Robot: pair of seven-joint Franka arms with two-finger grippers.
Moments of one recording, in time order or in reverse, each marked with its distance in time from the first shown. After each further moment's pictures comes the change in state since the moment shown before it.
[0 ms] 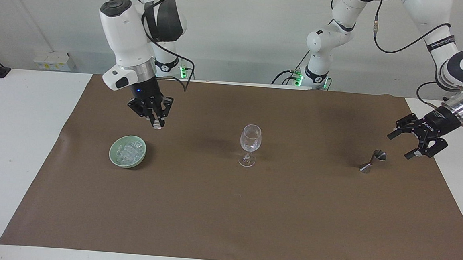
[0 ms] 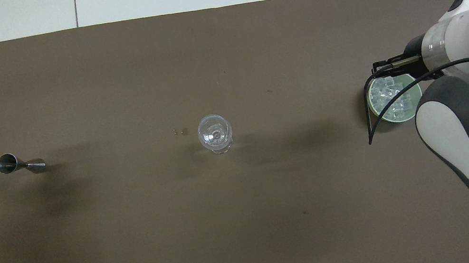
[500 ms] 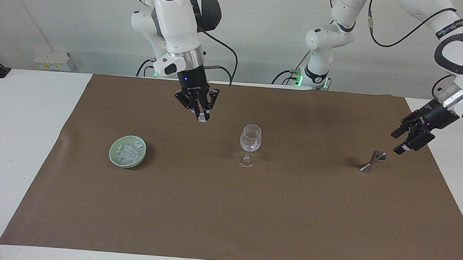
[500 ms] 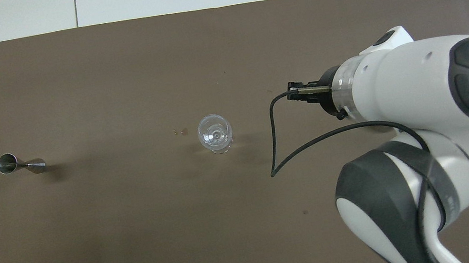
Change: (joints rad) left arm -0.132 -0.017 -0.005 0.087 0.316 -0.001 0.264; right arm 0.014 0.014 0.201 0.004 0.000 0.155 0.336
